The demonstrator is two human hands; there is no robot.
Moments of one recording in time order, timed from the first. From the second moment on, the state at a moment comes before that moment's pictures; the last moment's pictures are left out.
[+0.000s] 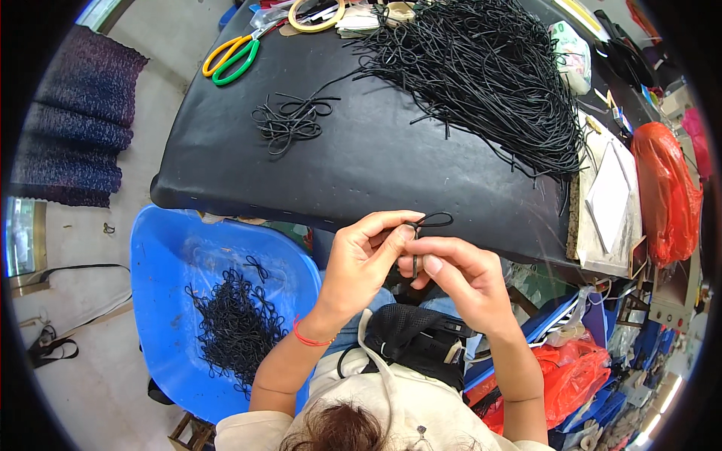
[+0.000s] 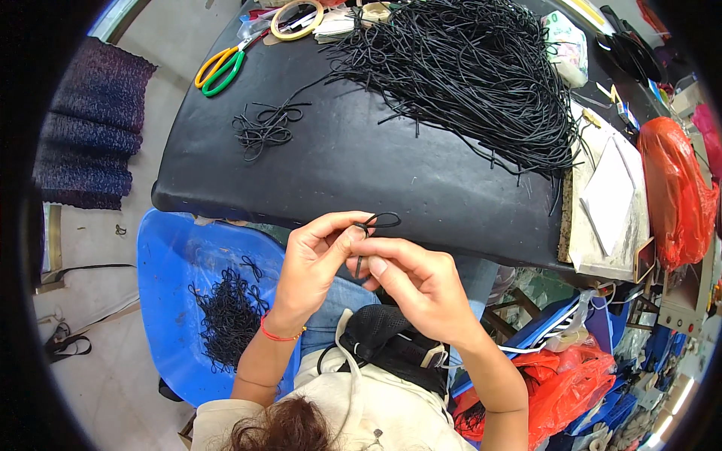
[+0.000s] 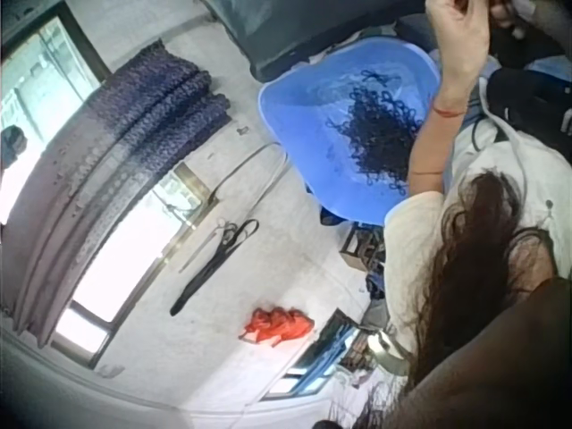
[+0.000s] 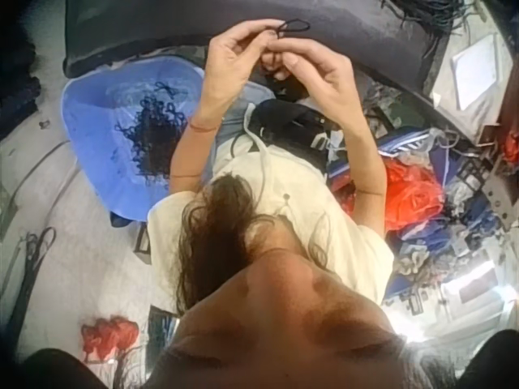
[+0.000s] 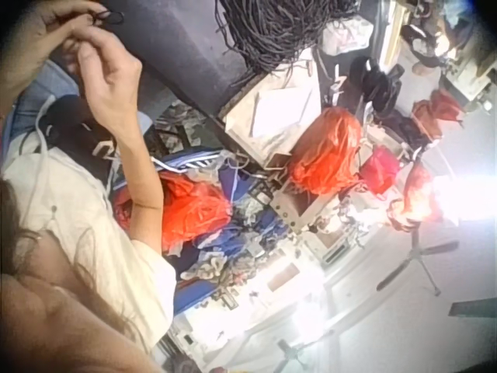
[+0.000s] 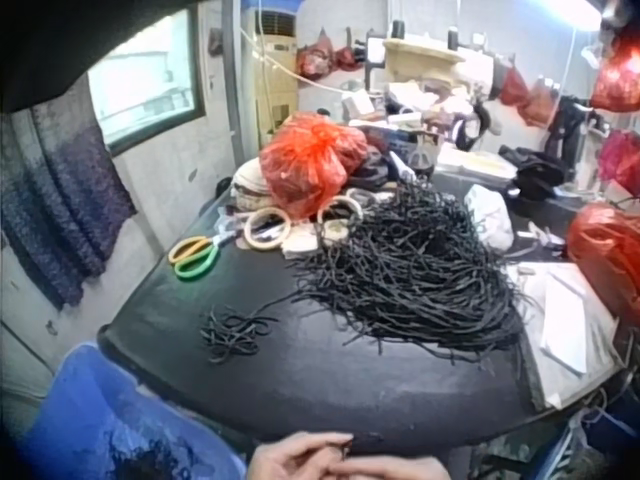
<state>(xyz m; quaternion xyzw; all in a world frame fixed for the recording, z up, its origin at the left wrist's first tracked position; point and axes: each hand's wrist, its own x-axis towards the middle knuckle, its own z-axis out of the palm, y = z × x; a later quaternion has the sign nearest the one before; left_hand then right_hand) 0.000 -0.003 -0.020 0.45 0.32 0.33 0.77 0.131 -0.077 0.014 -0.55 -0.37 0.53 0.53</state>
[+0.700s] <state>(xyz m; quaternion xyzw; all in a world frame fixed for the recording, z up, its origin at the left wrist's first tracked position) -0.002 -0.015 -0.020 0.62 0.37 0.32 0.61 0.145 -0.064 -0.008 -0.64 -0.50 0.33 0.48</state>
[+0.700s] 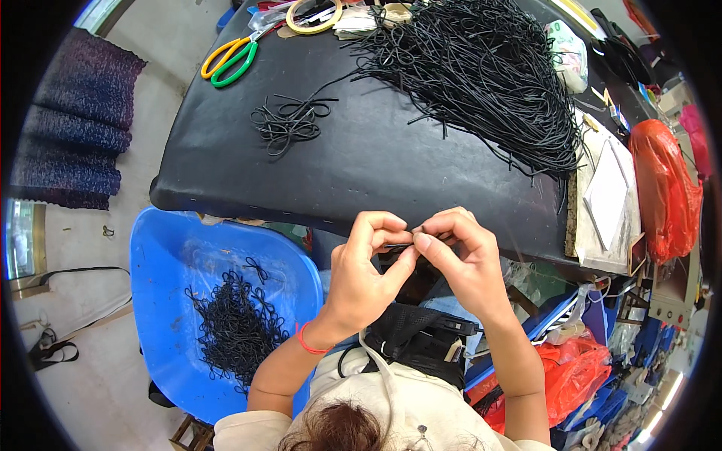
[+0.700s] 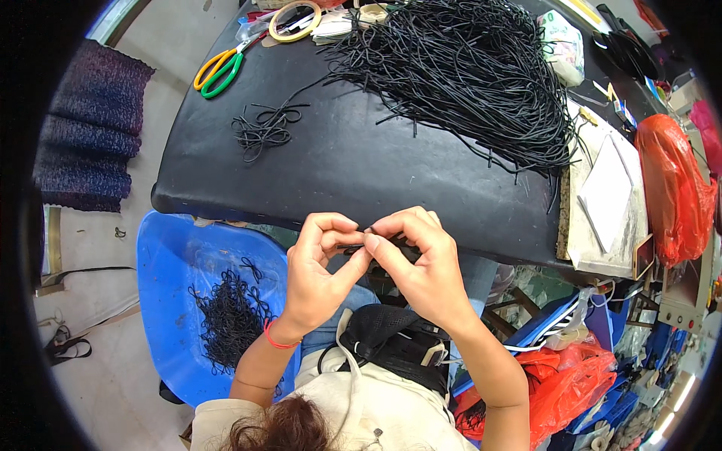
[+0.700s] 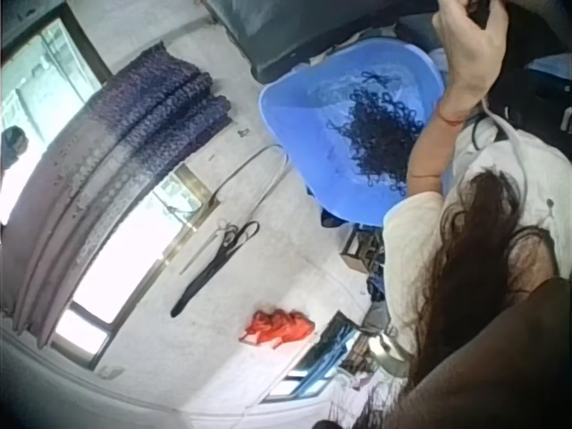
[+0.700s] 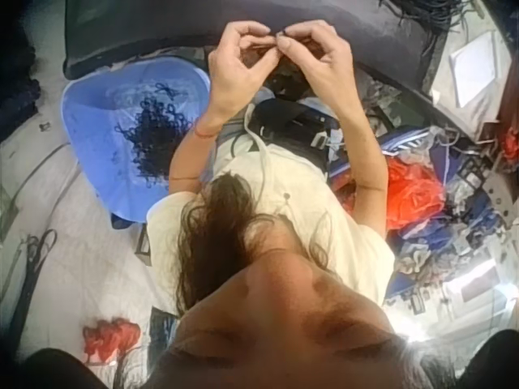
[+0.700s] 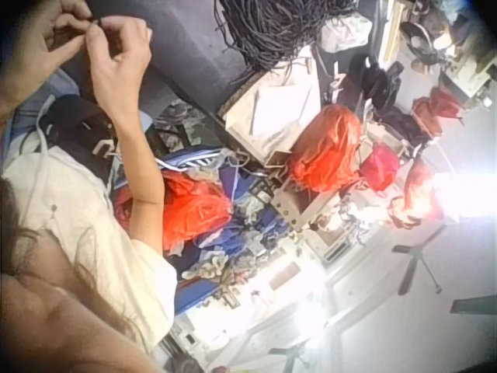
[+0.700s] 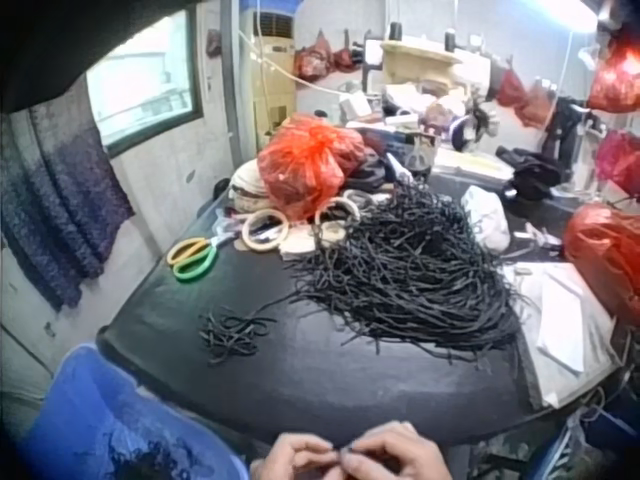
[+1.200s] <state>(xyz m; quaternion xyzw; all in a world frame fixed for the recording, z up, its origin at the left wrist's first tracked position) -0.008 -0.003 -0.005 0.65 0.32 0.22 0.65 0.147 -0.065 0.005 -0.62 -0.22 0.50 0.56</state>
